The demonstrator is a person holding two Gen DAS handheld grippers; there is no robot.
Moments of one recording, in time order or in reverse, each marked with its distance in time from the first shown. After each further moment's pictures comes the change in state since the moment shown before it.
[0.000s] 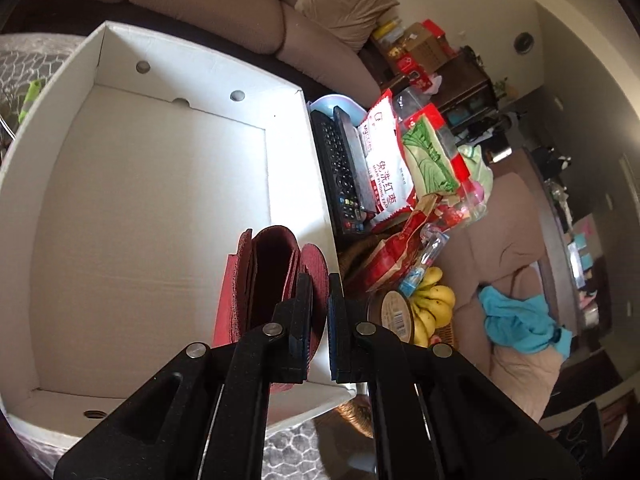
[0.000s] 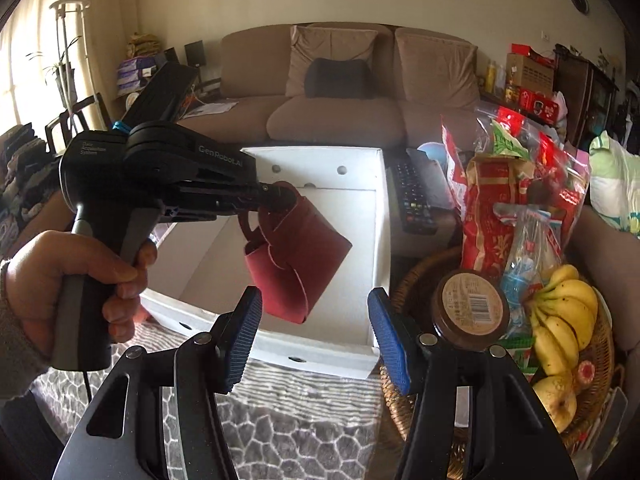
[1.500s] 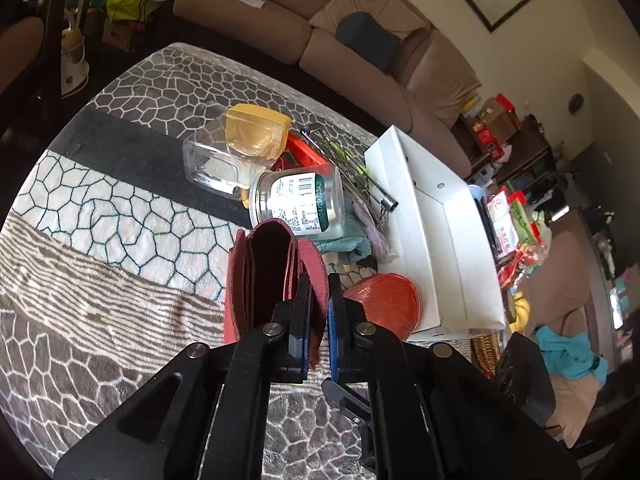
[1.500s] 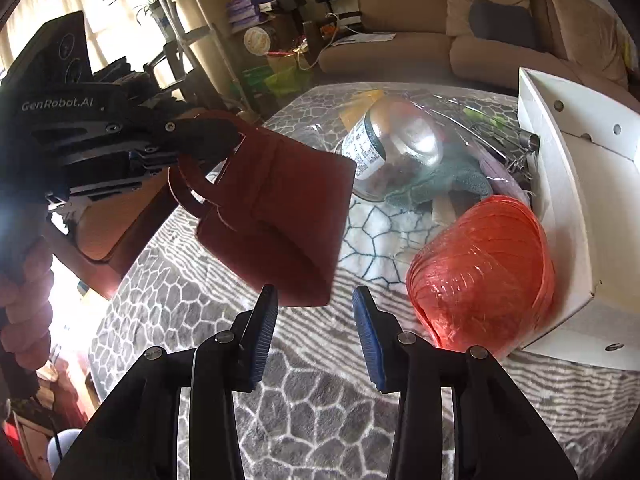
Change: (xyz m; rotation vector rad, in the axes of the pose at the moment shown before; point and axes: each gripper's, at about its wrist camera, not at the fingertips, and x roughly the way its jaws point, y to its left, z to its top) left arm -0.330 0.269 -0.056 -0.048 -0.229 0.243; right arm 0.144 0.349 -0.043 -0.130 0.179 0.401
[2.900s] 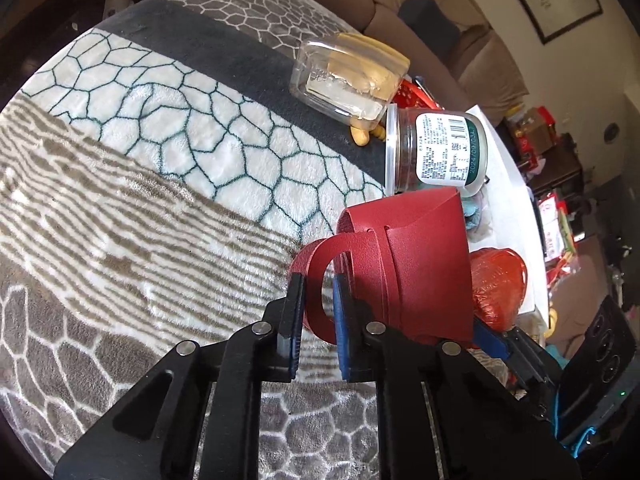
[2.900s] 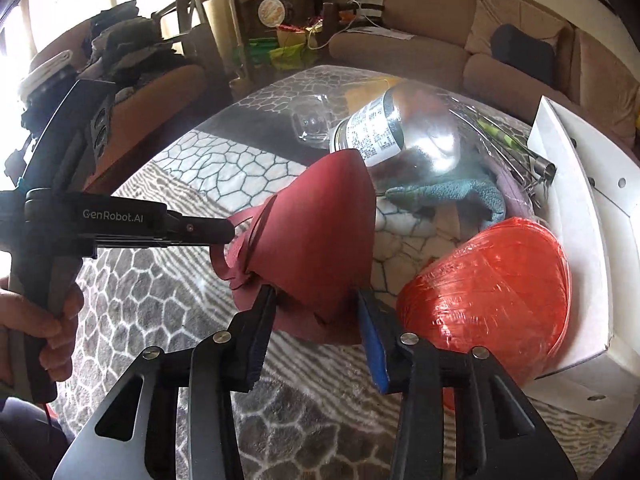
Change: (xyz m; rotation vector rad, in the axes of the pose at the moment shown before) left arm 0.054 0.109 -0.041 -0.133 0.069 0.099; right arm 0.044 0.006 -0.001 -0.155 0.061 -0.079
